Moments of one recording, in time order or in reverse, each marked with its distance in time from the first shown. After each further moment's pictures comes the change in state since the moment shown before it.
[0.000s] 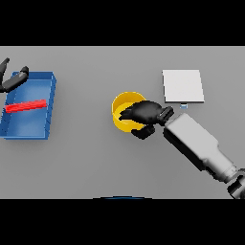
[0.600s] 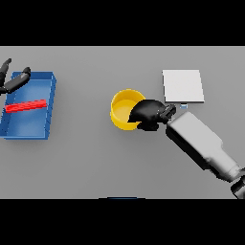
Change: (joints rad) left arm 0.008 -0.007 -0.008 -0.018 -0.001 0.005 -0.010; right arm -0.005 -0.028 -0.009 -0.036 -0.037 0.045 -0.005
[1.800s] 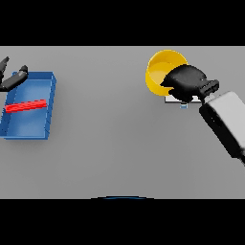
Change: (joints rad) left arm 0.005 0.002 0.024 -0.040 0.040 0.001 0.059; right arm -0.035 -0.219 -0.200 -0.118 -0.054 -0.017 0.147
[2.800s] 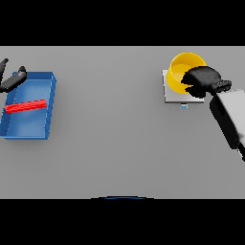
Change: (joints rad) left arm 0.013 0.008 -0.009 -0.042 -0.006 0.005 0.063; right arm -0.068 0.046 -0.056 0.466 0.010 -0.185 -0.081
